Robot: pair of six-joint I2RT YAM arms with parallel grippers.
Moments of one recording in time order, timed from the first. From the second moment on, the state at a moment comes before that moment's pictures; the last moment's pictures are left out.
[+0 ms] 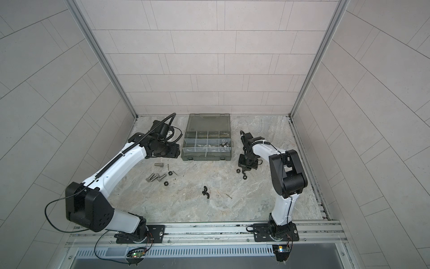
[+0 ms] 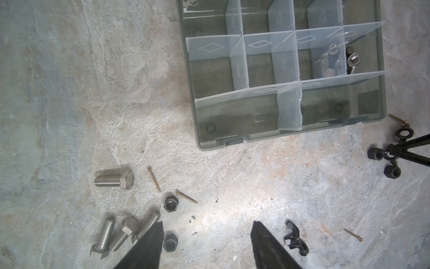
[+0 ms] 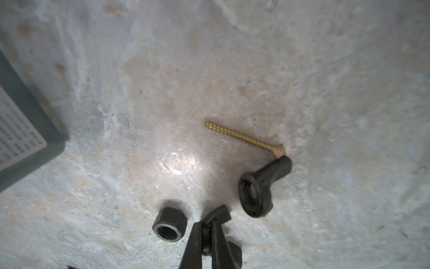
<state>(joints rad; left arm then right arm) -0.31 1.46 1.28 -0.94 0.06 -0.21 0.23 1.82 1.19 -0.88 -0.17 0.53</state>
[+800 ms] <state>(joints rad) -0.31 1.46 1.28 -0.92 0.08 -0.21 0.29 1.86 1.42 -1.01 -0.10 0.49</state>
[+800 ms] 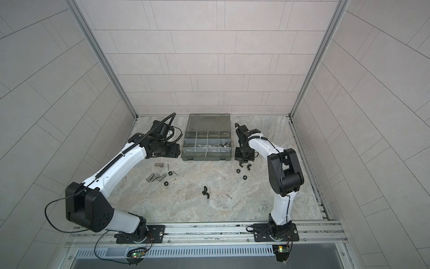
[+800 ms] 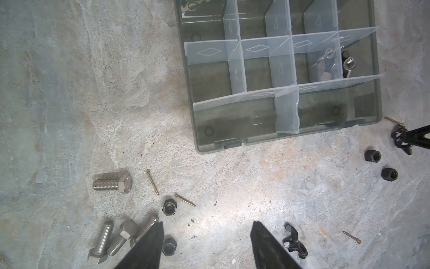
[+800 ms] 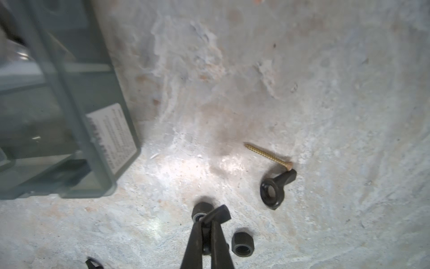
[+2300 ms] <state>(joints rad) -0.31 1.48 1.30 -0.78 0.46 -0.20 0.30 2.00 1.69 -1.04 -0.14 0.48</state>
